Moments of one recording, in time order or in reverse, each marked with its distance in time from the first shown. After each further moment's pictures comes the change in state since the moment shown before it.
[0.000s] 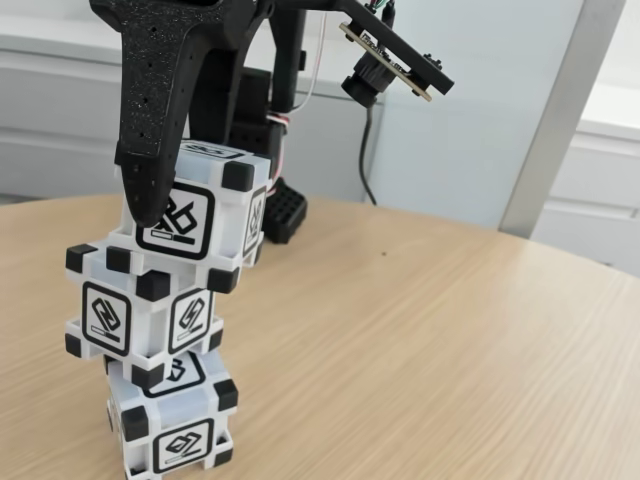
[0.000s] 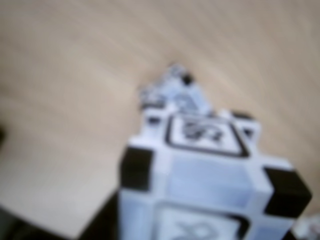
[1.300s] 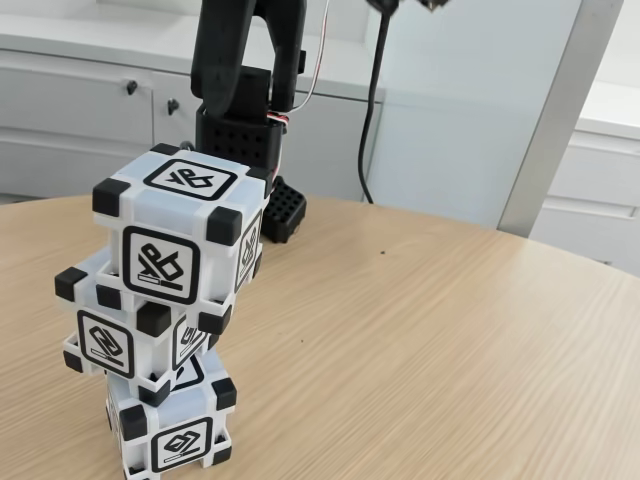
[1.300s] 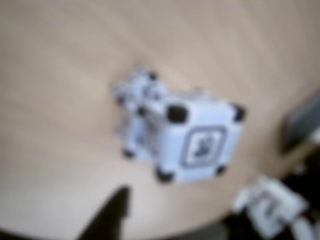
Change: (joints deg) arm -1.4 16.3 0.0 0.8 -0.8
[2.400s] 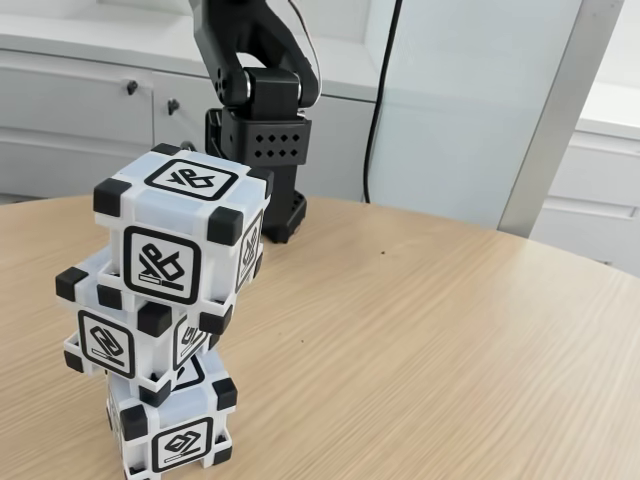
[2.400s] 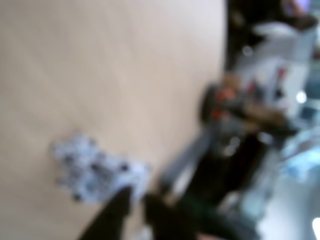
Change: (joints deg) arm -28.3 32.6 3.4 0.0 1.4
